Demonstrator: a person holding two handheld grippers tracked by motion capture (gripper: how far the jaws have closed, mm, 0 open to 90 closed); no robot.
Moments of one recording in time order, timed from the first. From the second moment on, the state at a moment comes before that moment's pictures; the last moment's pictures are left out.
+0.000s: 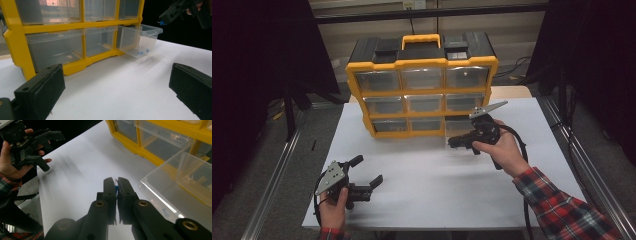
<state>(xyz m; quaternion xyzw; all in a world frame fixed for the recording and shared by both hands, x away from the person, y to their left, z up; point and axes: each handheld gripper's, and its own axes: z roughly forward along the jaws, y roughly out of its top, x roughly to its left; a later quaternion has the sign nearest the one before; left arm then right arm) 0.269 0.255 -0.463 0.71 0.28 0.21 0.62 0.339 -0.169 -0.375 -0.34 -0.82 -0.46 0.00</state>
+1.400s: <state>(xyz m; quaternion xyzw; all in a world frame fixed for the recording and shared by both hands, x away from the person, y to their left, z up) 0.269 0.257 -0.462 0.71 0.27 0.21 0.61 0.361 -0.190 -0.361 -0.38 -0.80 -0.46 -0.02</state>
